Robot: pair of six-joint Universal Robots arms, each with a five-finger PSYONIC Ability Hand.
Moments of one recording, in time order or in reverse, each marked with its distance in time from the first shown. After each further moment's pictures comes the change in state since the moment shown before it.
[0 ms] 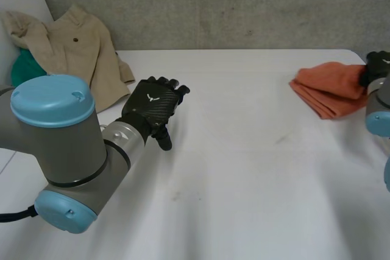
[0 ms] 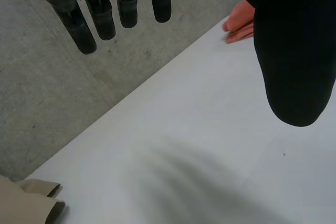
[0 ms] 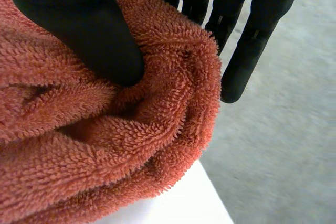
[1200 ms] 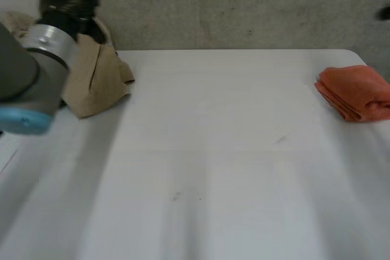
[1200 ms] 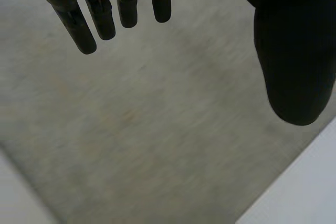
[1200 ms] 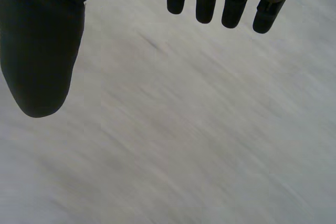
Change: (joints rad) left arm 0.296 0.041 0.254 0.198 0.037 0.080; right arm 0.027 -0.962 1.131 -0.659 -0.315 -0.059; left_hand 0.000 0.000 0.000 0.000 0.000; right_hand -0.712 -0.925 -0.959 -0.987 -0.933
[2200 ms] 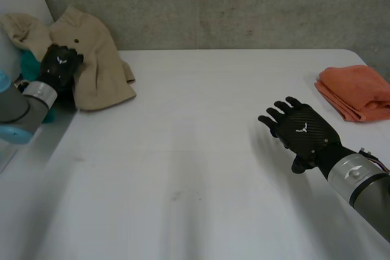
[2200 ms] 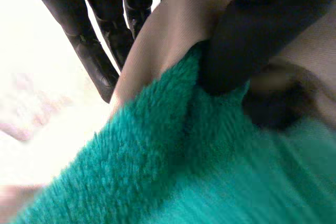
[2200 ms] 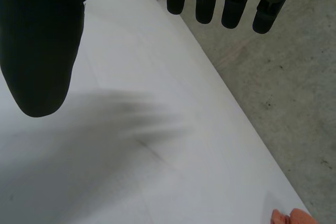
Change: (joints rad) left arm 0.345 -0.697 0.445 0.120 0.433 0.225; right arm 0.162 -0.198 0.658 0.292 -0.297 -0.467; left_hand 0.896 0.966 0.970 0.992 0.917; right_hand 0.000 0.000 0.000 0.000 0.000
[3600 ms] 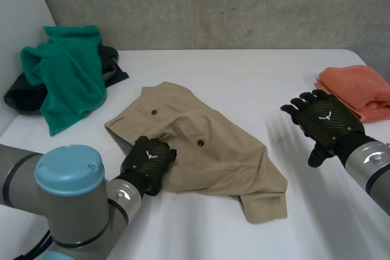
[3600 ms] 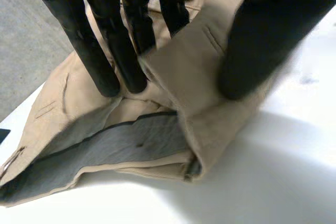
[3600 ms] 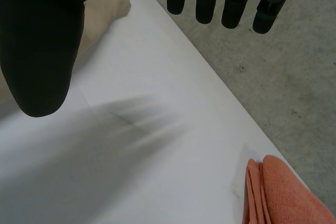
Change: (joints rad) left arm -0.641 0.611 -1.028 -0.113 -0.490 -0.167; right arm -0.030 -0.060 -0.064 0.146 0.124 0.086; left_hand -0.081 -0.138 -0.151 -0.178 -0.134; right_hand 0.000 0.000 0.000 0.000 0.000
